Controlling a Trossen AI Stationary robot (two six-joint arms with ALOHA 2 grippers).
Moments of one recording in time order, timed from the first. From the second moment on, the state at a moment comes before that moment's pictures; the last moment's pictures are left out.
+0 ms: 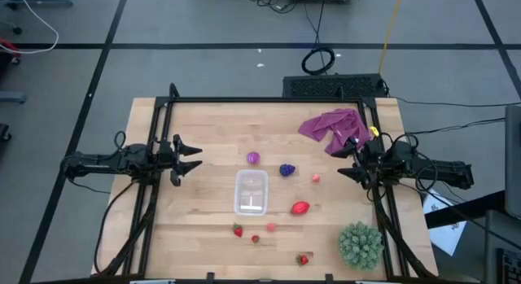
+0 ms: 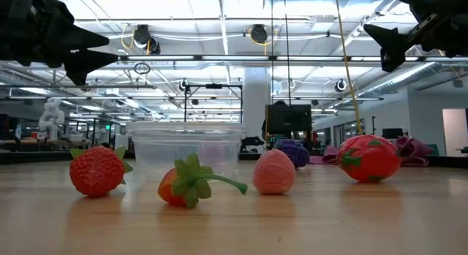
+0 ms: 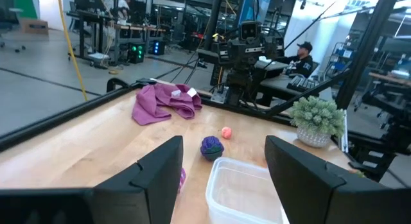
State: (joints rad) left arm -0.04 0.00 0.06 -0.04 -0.17 -0.21; right arm -0.09 0.00 0.04 0.20 -0.21 0.38
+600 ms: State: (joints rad) left arm -0.04 0.00 0.06 -0.03 -0.17 -0.27; right arm -0.09 0.00 0.04 0.20 -0.21 0.40
